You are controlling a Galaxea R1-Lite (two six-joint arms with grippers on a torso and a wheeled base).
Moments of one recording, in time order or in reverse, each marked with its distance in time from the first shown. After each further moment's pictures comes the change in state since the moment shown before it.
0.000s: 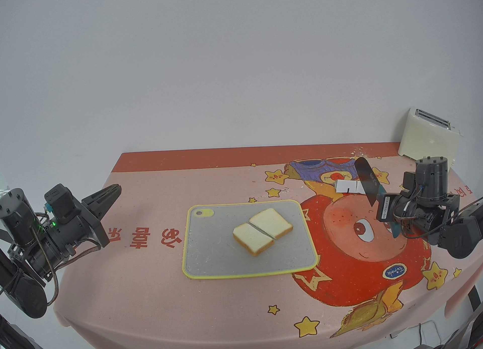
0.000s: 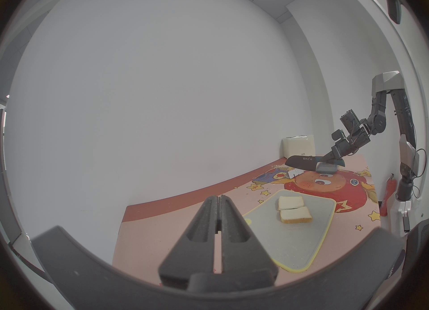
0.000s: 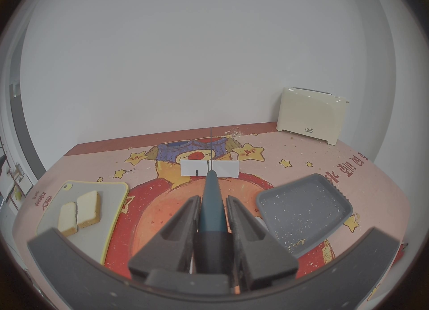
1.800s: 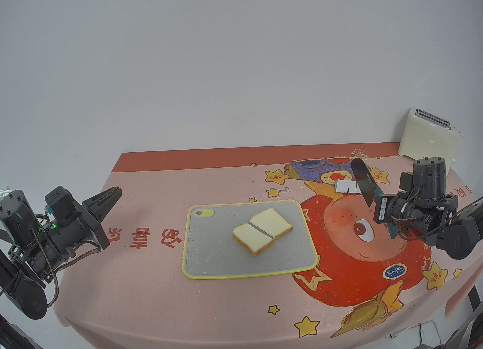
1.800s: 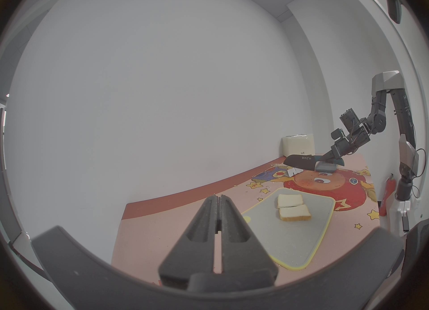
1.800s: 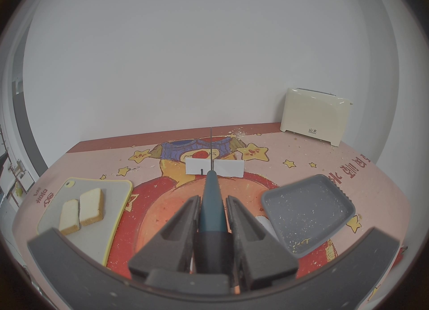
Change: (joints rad) left arm 0.000 0.001 0.011 0.000 0.000 0.000; right arm 0.016 0.005 -0.004 0.001 0.001 -0.007
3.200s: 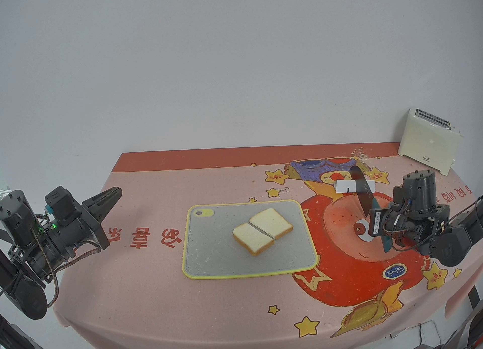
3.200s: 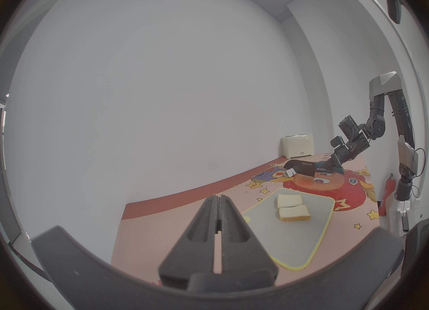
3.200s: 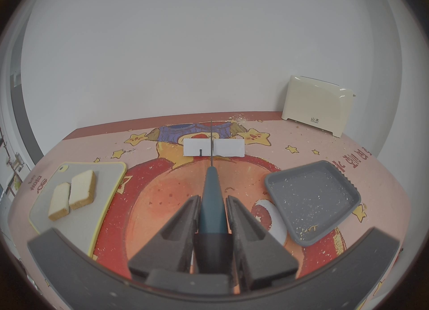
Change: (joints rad) left arm 0.001 0.000 0.001 0.000 -0.003 0.001; right arm 0.011 0.060 0.041 -0.012 -0.009 0.002
